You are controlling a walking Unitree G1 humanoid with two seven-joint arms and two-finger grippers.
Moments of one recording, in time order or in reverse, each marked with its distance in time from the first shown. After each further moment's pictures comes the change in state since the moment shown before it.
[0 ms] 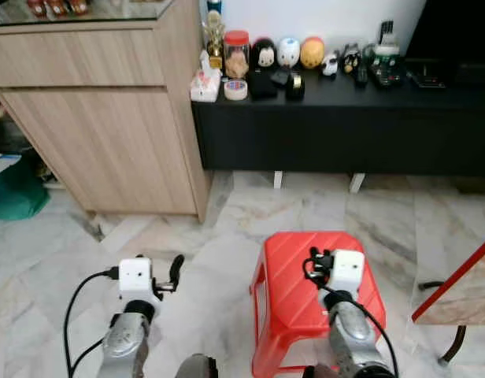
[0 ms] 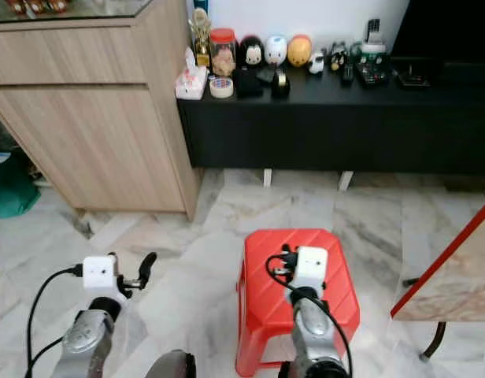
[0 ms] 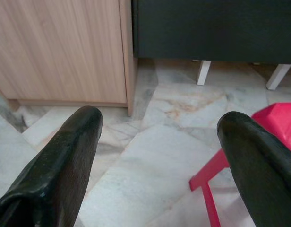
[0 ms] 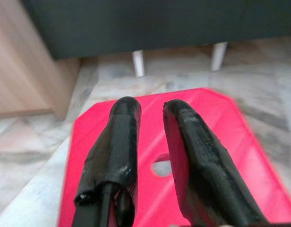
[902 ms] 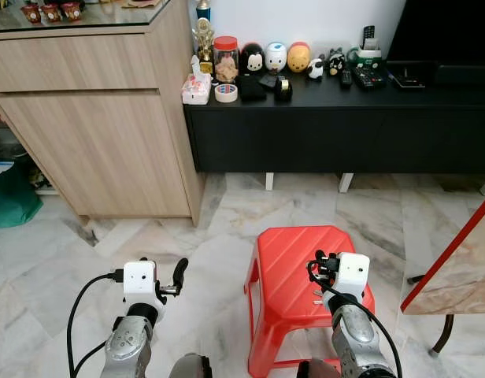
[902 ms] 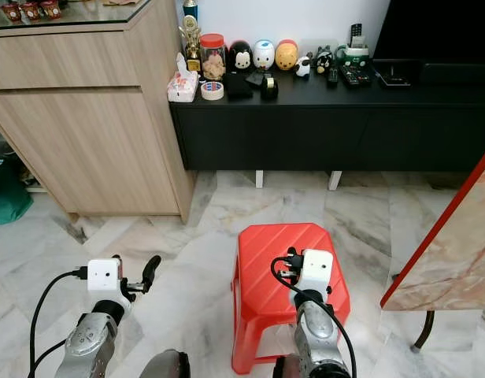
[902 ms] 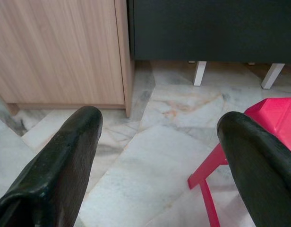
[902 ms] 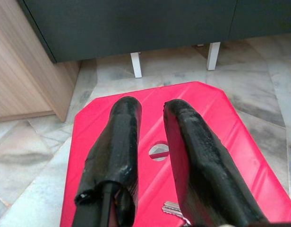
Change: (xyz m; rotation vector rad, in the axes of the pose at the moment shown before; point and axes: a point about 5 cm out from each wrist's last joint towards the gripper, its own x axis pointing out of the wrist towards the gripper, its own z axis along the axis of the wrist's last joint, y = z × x) left arm -0.001 0.004 0.000 0.009 0.003 0.011; right arm -0.001 0.004 -0.002 0.007 0.006 0.008
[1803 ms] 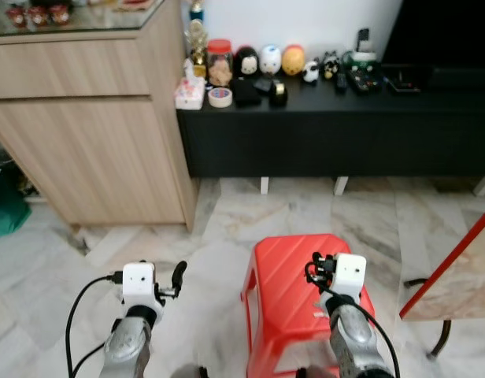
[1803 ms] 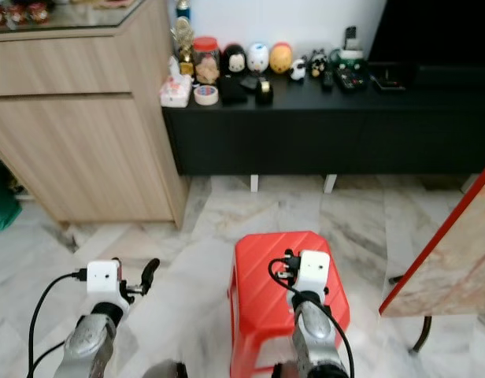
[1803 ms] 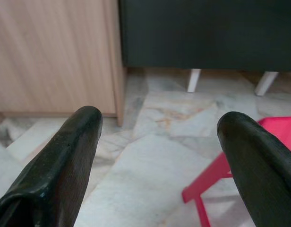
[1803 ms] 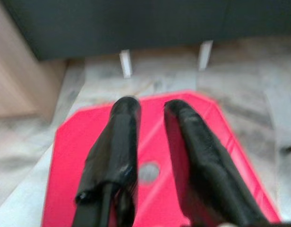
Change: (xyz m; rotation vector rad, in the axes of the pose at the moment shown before) left arm 0.003 -0.007 0.000 -0.006 0.000 -0.021; right arm -0.002 -0.012 -0.005 -0.006 0.027 -0.032
